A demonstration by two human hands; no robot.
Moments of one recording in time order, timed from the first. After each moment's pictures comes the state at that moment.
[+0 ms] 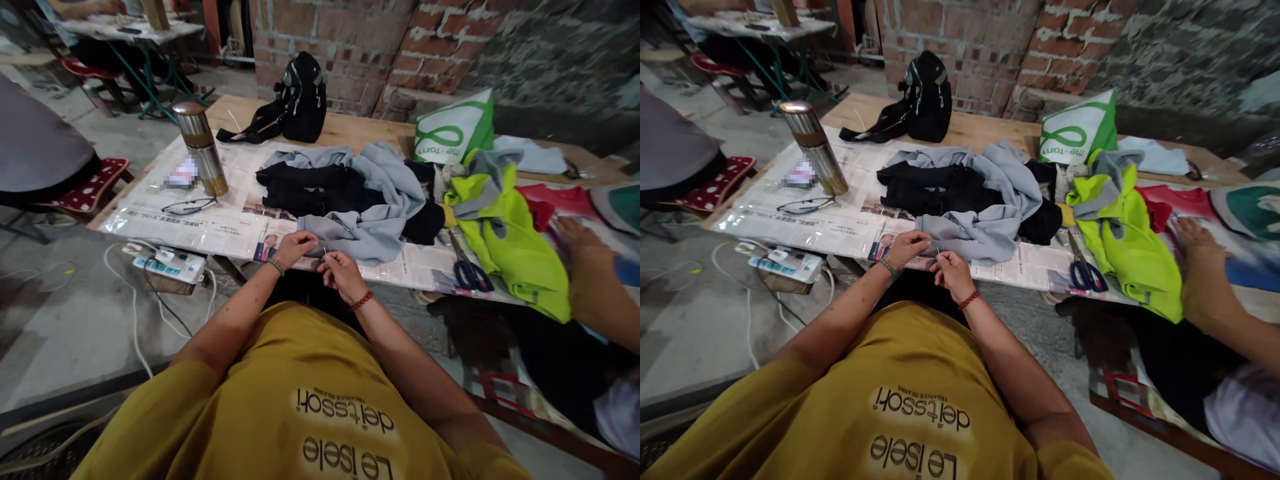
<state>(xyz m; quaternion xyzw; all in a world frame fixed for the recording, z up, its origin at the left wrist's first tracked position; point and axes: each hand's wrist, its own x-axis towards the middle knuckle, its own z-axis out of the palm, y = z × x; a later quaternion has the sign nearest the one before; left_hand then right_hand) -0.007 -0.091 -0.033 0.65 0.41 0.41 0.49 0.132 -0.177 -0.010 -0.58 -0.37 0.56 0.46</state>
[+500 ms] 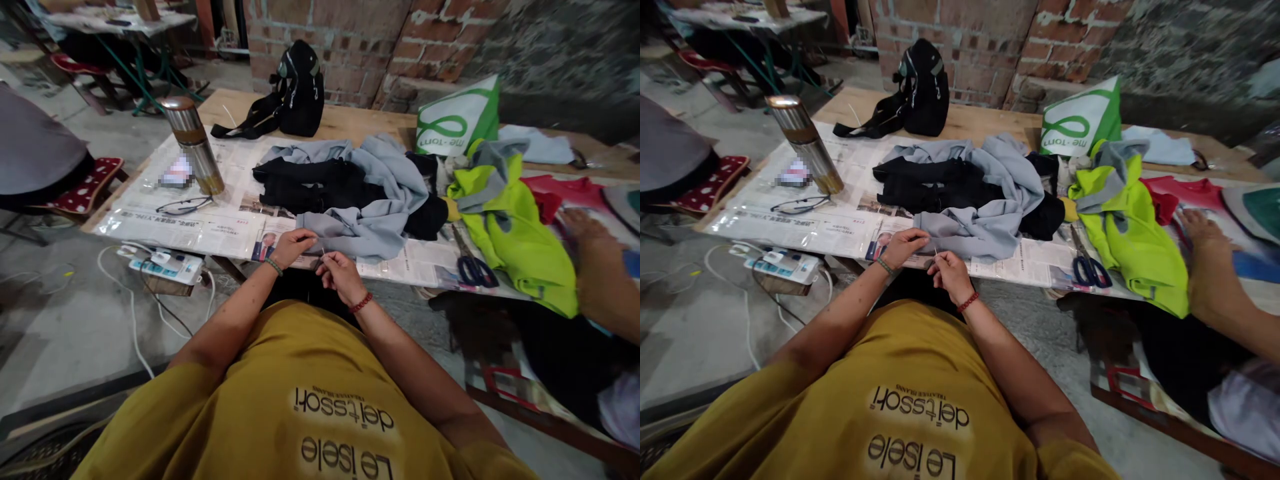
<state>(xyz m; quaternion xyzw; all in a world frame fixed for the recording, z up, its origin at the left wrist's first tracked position) -0.008 -0.089 -0.035 0.65 0.41 0.42 0.49 0.129 -0.178 -0.011 -0.58 -0.36 0.57 0.45</state>
